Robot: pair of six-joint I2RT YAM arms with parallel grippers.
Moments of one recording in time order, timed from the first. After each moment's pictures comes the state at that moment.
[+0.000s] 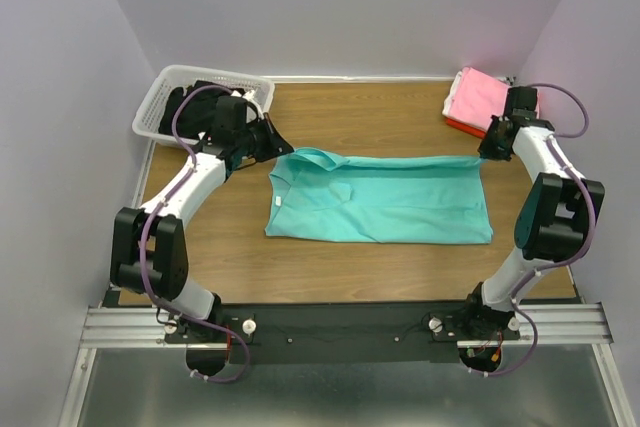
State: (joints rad) left arm -0.23 1.55 1.12 -0.19 0.44 -0.59; right arm -0.20 1.76 1.35 -0.55 0.04 0.26
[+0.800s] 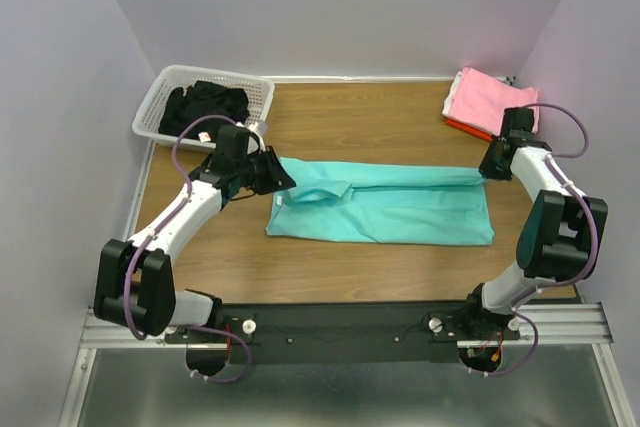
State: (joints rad) left arm -0.28 1.35 0.91 -0.29 0.44 -0.61; right arm -0.20 1.63 1.13 -0.49 0.12 0.26
